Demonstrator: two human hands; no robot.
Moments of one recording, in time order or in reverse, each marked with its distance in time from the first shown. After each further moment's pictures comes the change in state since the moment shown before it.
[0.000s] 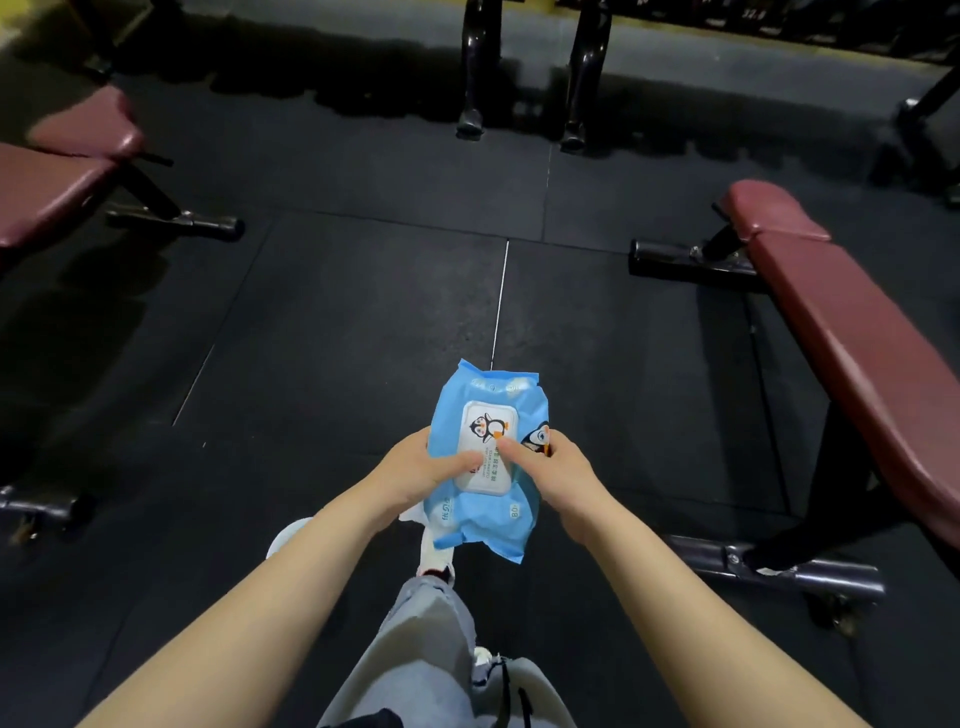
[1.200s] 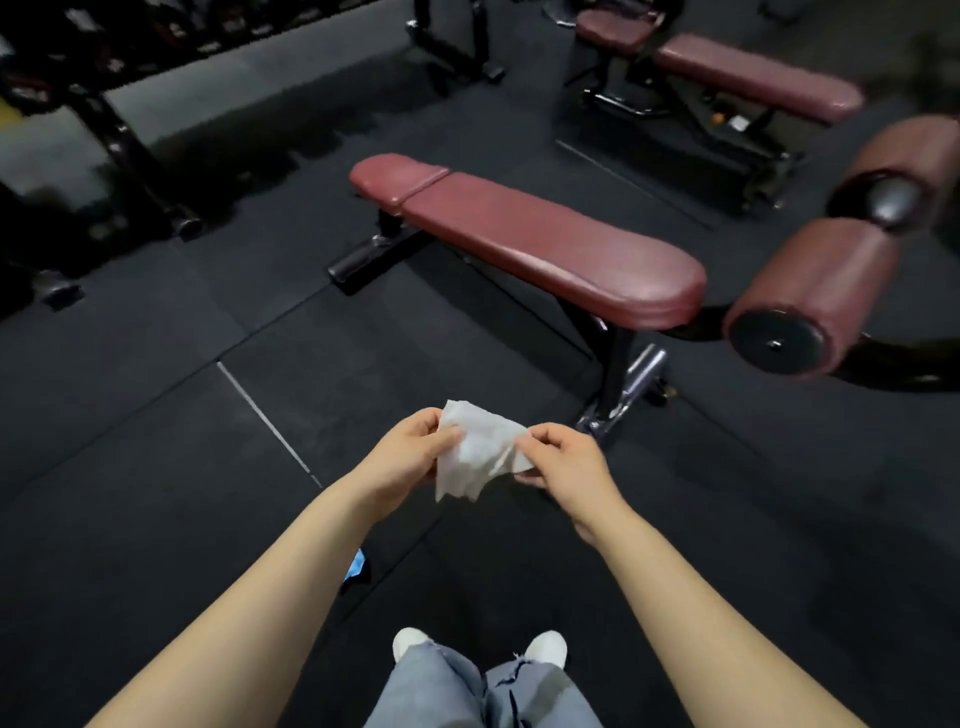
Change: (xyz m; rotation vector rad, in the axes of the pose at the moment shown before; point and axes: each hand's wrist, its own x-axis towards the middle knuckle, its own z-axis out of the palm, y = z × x) left_hand 0.149 0.175 0.173 0.386 -0.701 0.112; right_hand -0.051 -0.022 -0.155 0.425 0.881 -0.092
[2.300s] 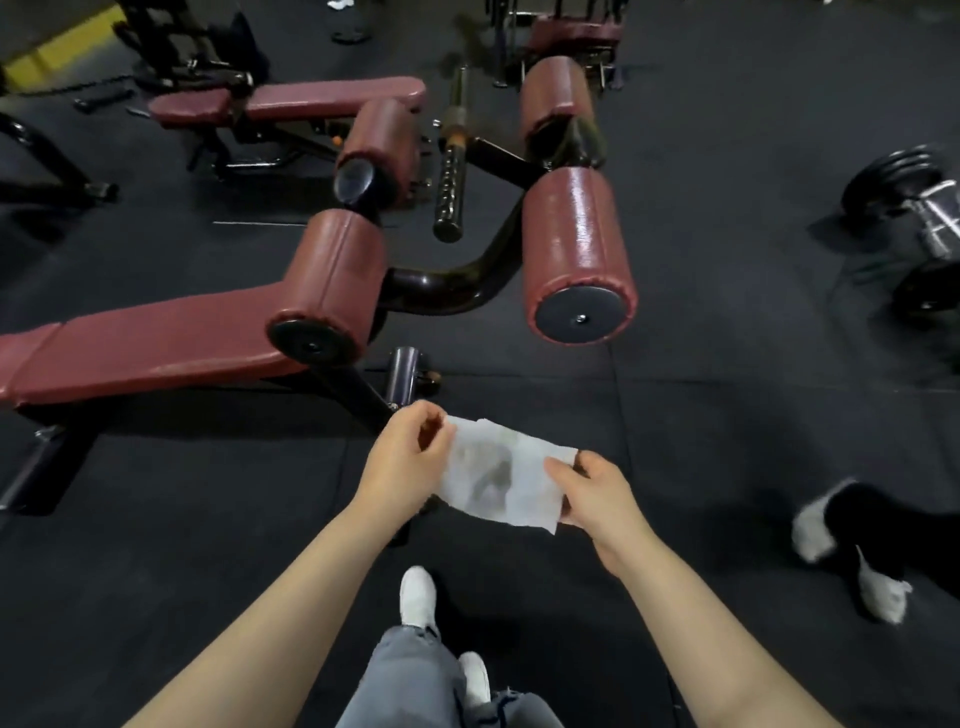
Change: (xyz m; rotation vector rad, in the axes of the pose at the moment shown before) left_hand 0.010 0.038 0.403 0.738 -0.257 0.553; right_hand -0.161 0.138 -0.334 0.422 0.657 0.148
